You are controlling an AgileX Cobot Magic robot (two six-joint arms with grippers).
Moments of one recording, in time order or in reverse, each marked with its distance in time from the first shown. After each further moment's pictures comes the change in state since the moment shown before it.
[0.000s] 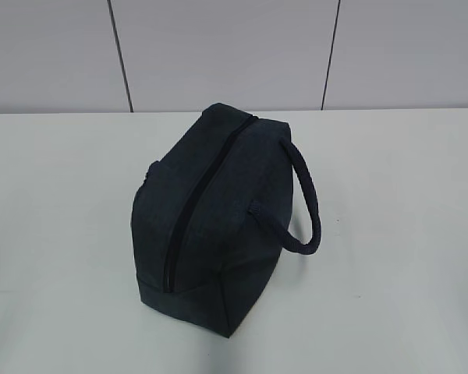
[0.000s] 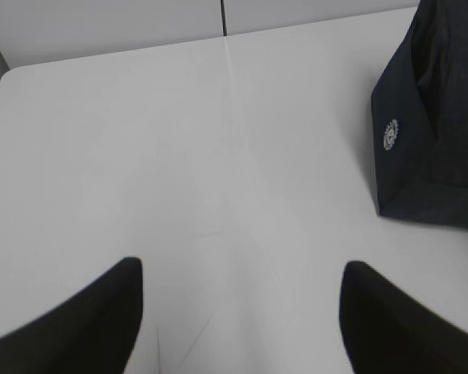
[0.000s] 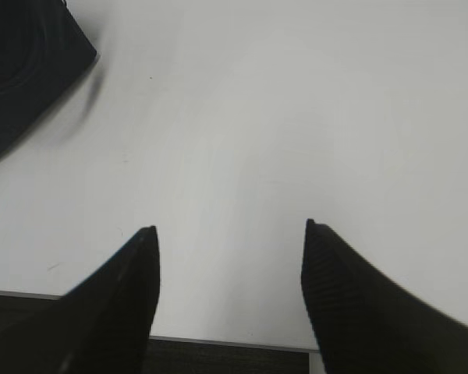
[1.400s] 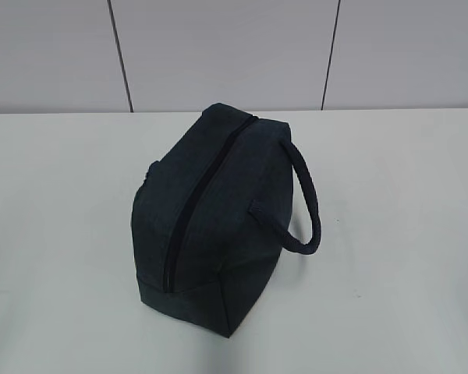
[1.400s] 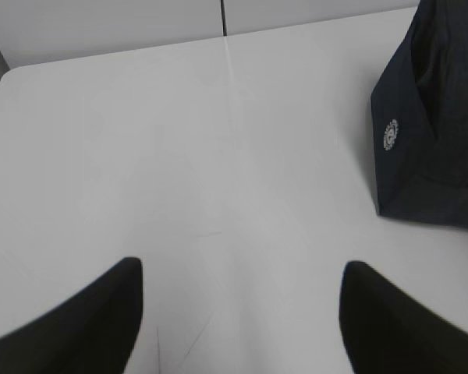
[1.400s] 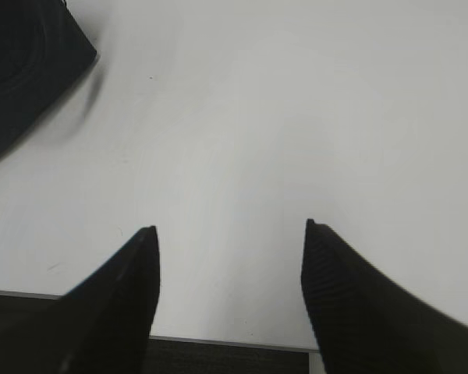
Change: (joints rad) left arm 0.000 0.000 0.000 0.000 0.000 0.000; right arm 0.000 0.000 0.000 0.000 0.000 0.000
